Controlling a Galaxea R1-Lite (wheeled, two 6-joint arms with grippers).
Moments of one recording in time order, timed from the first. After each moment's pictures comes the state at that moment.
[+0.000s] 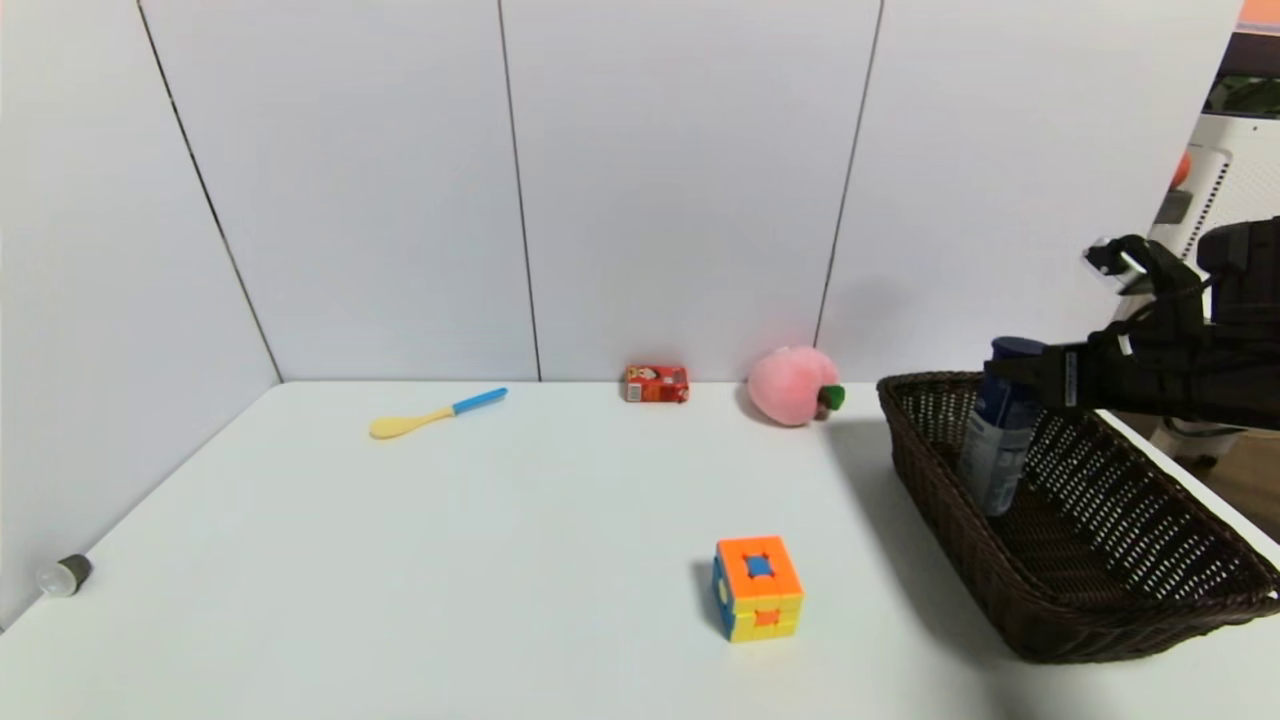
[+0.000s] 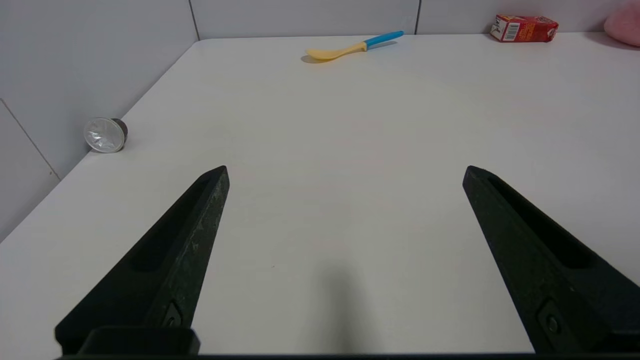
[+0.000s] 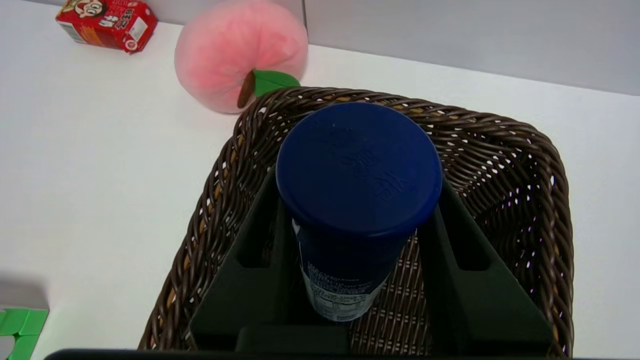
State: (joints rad) left arm 0.01 0.00 0.00 0.00 0.00 0.00; right arm -0.10 1.68 -0.95 -0.24 0.29 -0.14
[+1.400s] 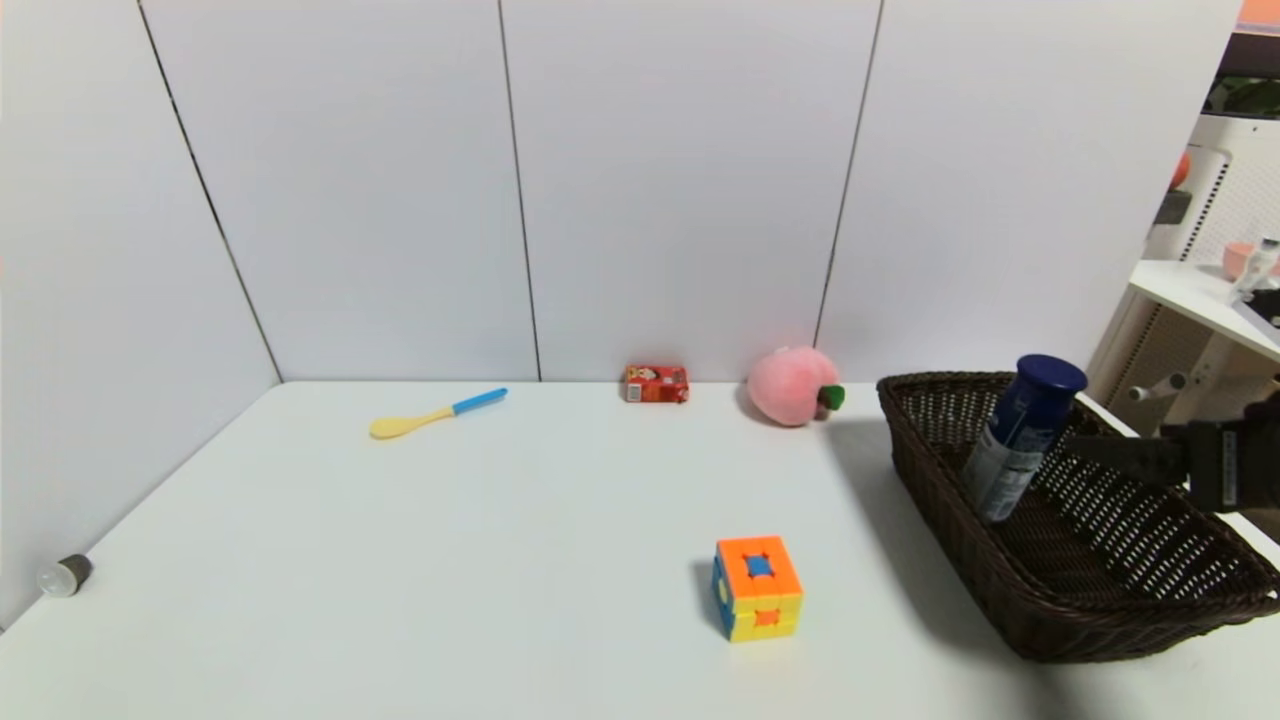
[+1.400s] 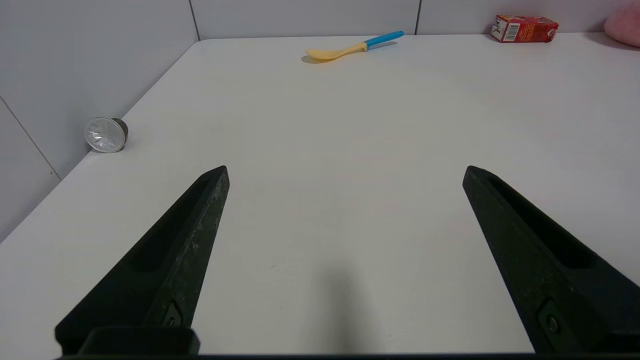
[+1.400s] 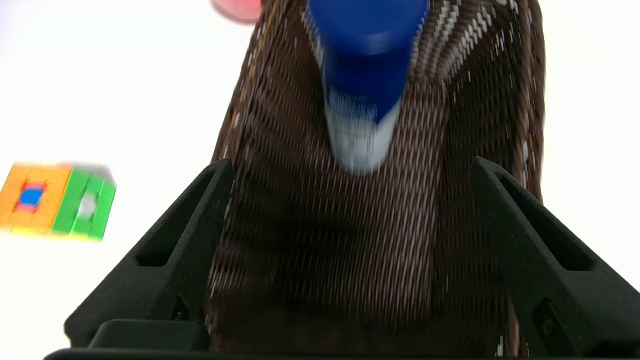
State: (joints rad) left arm 0.01 0.00 0.00 0.00 0.00 0.00; right arm -0.15 1.26 -0.74 0.03 0.28 -0.13
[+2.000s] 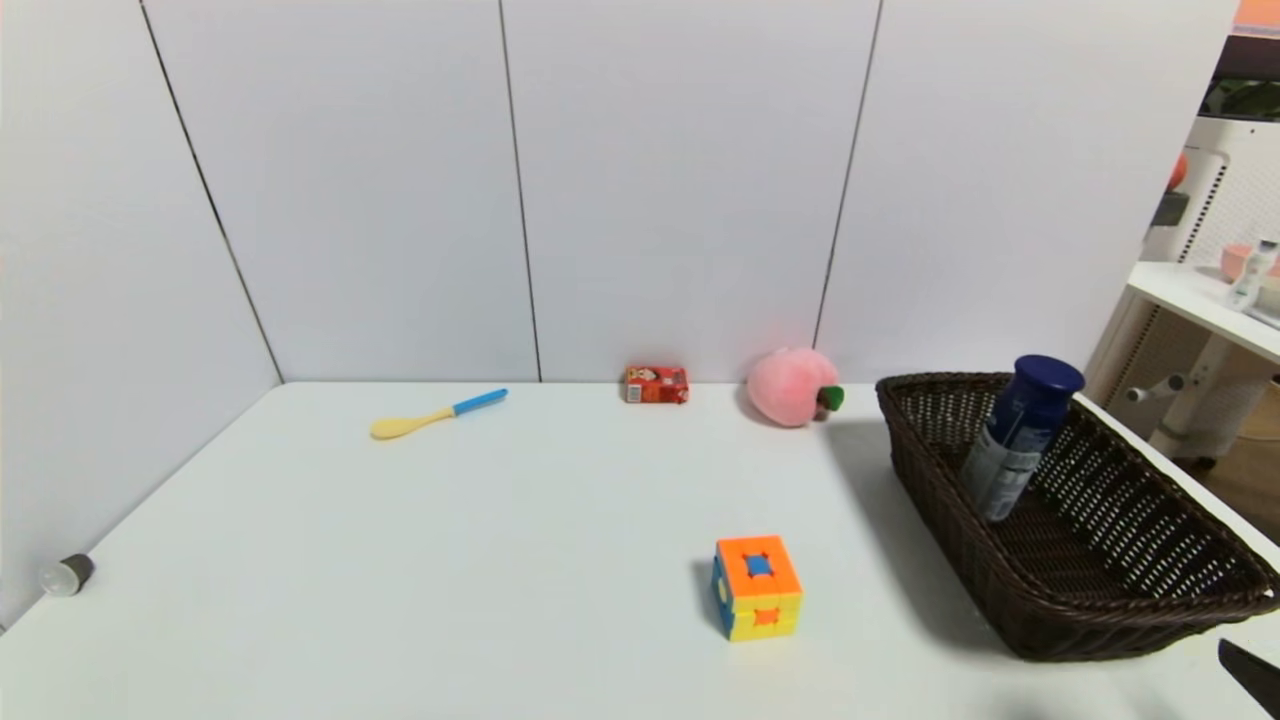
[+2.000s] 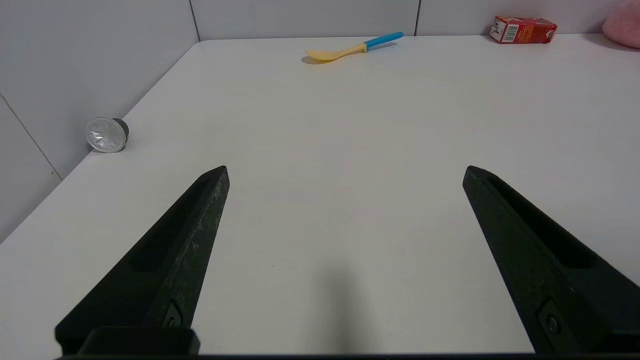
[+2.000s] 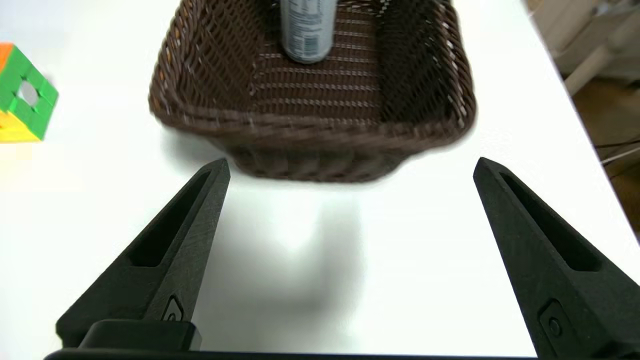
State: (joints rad) left arm 0.01 0.00 0.00 0.00 0.00 0.00; right arm -0.07 0.61 -0.30 0.06 0.01 -0.14
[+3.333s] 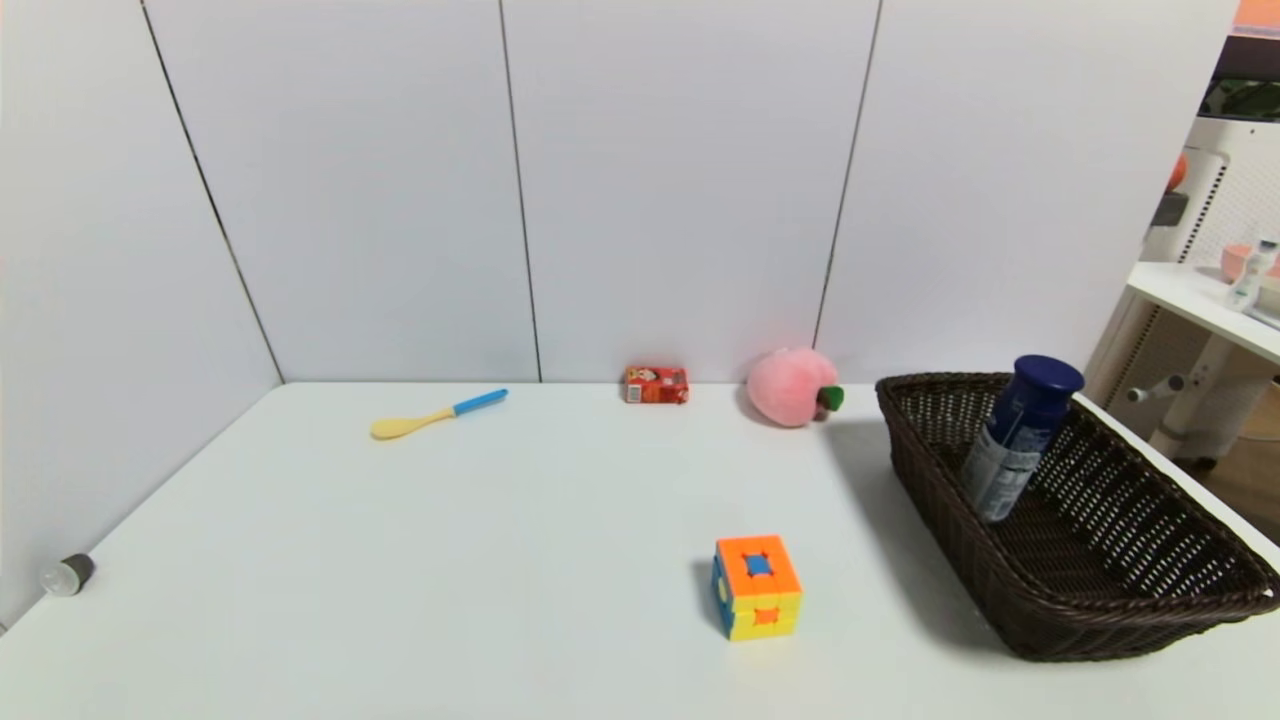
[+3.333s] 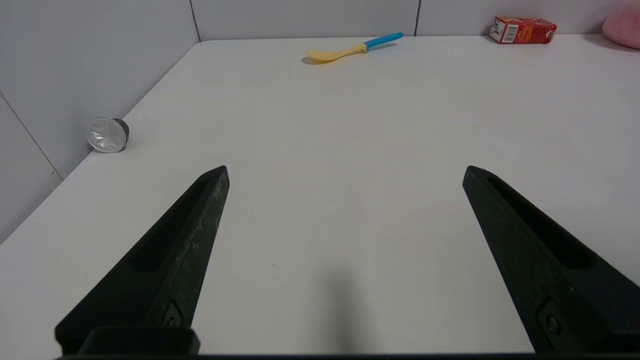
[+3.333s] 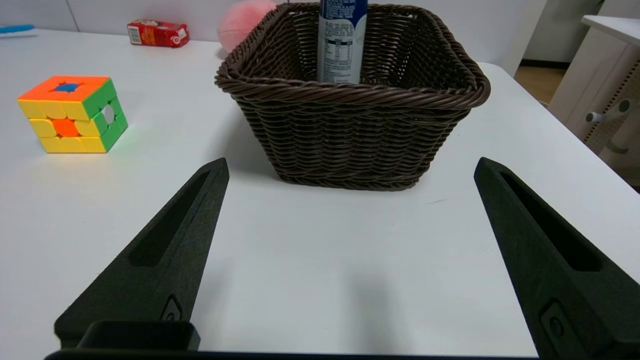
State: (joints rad) left arm 0.01 0.00 0.00 0.00 0.00 0.00; right arm 0.00 0.00 0.00 0.01 0.03 -0.07
